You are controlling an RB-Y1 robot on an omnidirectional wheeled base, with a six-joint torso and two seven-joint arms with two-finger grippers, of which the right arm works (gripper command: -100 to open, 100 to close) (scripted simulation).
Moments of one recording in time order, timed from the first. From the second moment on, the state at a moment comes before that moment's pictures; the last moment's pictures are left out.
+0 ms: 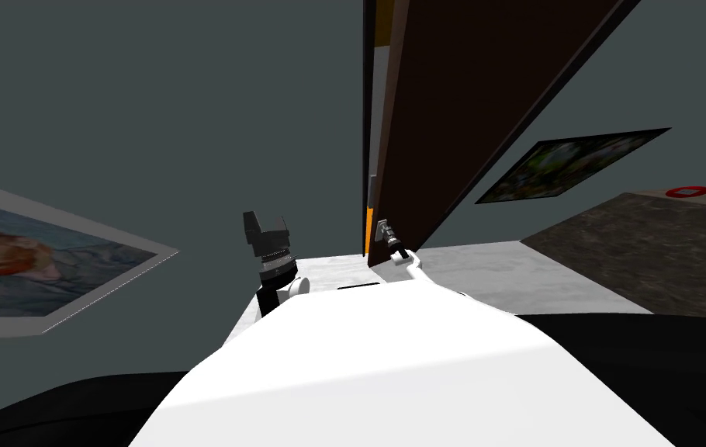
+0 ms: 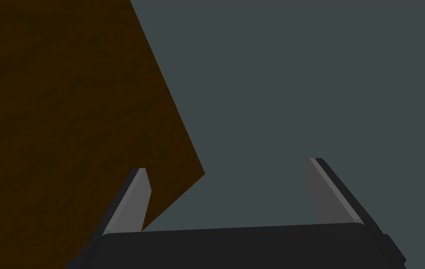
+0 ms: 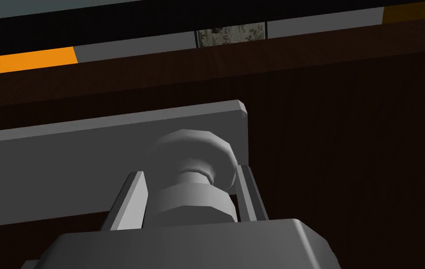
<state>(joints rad) -0.12 -0.23 0.05 -1.11 0.01 -0.40 -0.30</state>
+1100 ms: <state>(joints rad) -0.16 -0.22 0.10 -1.09 -0.14 -0.39 -0.57</state>
